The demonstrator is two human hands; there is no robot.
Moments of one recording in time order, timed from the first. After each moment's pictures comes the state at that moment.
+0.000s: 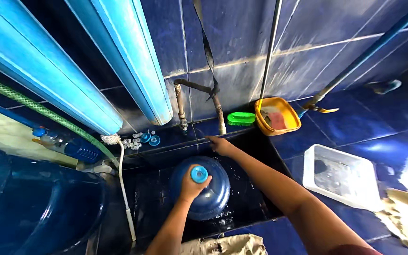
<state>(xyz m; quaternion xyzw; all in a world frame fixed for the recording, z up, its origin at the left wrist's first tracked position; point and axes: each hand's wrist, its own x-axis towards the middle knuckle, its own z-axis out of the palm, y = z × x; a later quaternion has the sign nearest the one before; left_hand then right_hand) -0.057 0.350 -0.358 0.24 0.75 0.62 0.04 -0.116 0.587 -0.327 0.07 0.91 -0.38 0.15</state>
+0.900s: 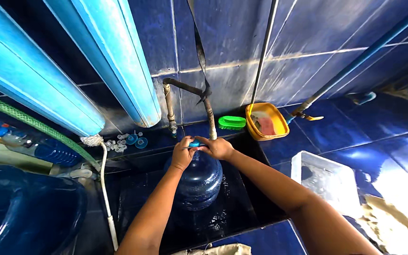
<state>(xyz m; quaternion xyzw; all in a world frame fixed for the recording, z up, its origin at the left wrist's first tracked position) -0.175 0.416 -0.354 0.37 0.82 0.44 -0.08 -0.107 0.603 -0.291 -0.06 0.98 -0.17 0.10</state>
